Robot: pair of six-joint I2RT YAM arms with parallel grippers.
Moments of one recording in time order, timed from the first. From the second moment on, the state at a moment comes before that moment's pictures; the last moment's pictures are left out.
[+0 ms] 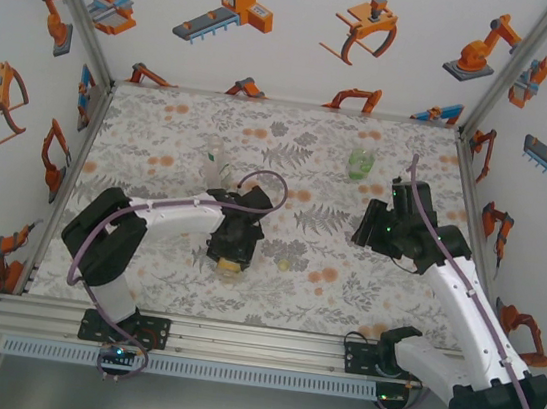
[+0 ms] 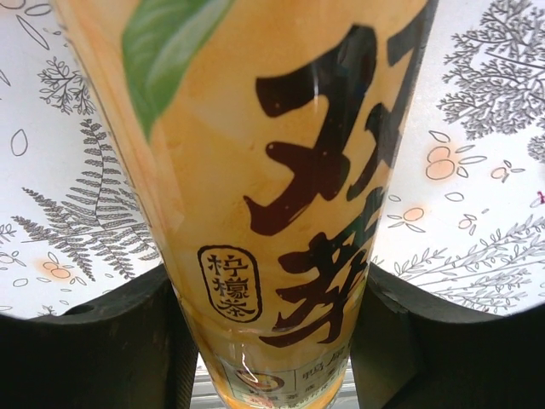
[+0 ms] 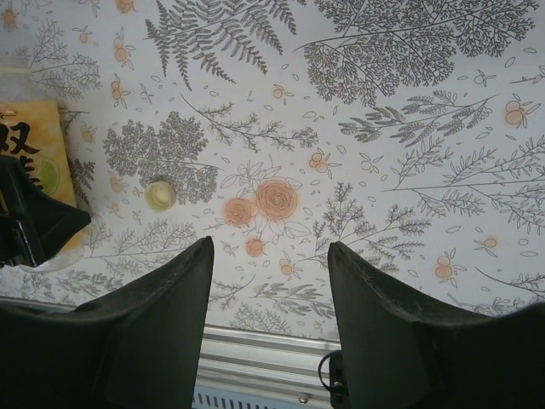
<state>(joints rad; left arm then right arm) -0.89 1.70 1.04 -0.74 -0.10 -0.65 0.34 1.00 0.97 -0.91 -0.03 0.48</state>
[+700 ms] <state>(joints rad) -1.01 1.25 0.90 -0.53 -0.03 -0.41 0.39 0.99 0.97 -0.96 -0.08 0.57</state>
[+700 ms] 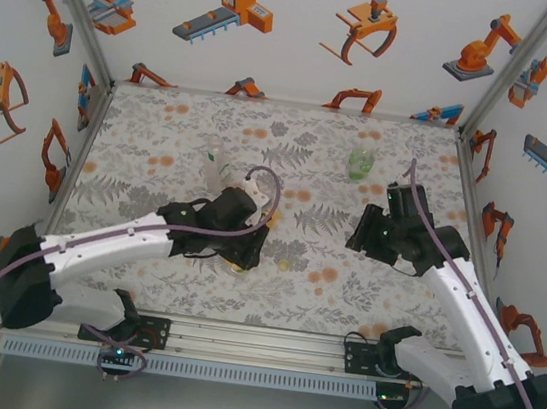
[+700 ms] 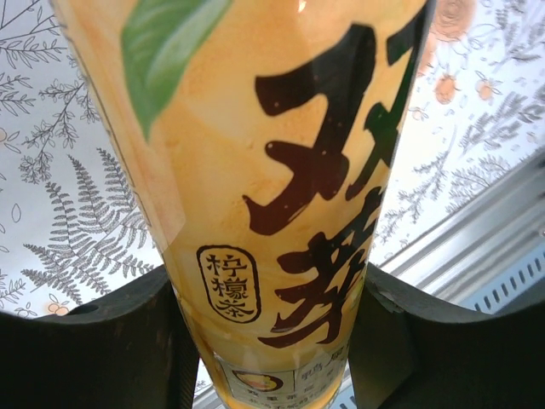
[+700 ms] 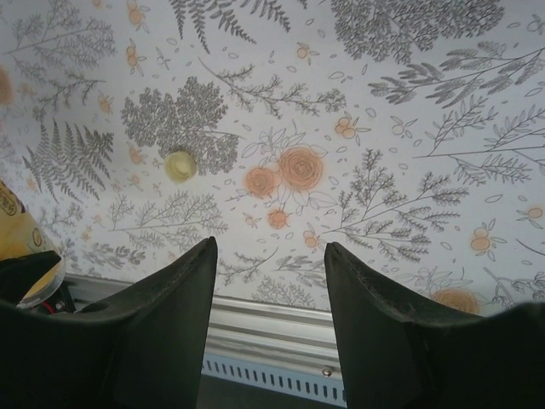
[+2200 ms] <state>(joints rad) -1.01 0.46 0.51 -0.25 -0.07 -0.33 0.90 1.58 1.14 -0.77 0.11 0.73</state>
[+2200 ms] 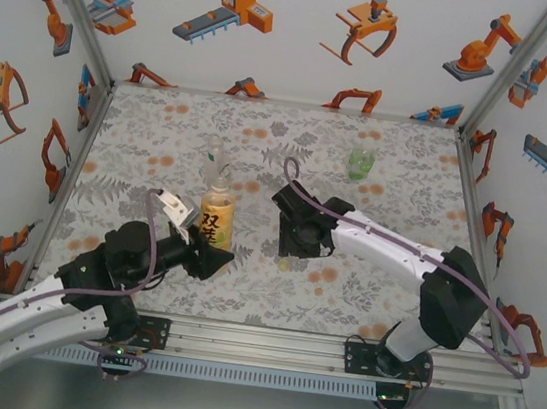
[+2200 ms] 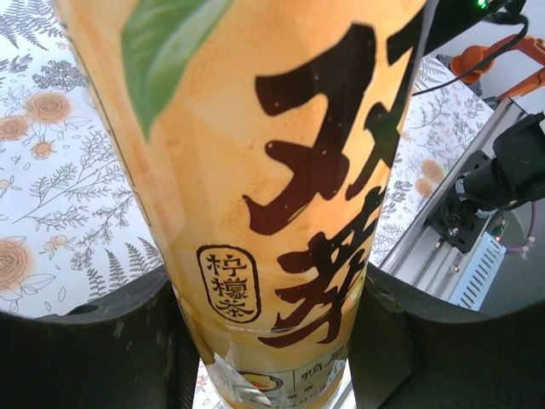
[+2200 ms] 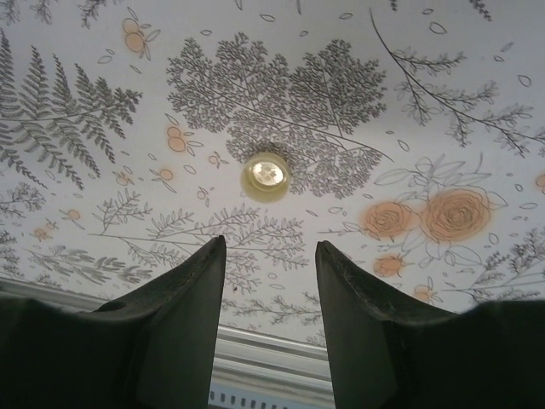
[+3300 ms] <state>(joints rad) -1.01 0.31 0.51 -0.36 -0.20 -0.34 0.92 1.74 1.13 -0.66 0.12 0.77</state>
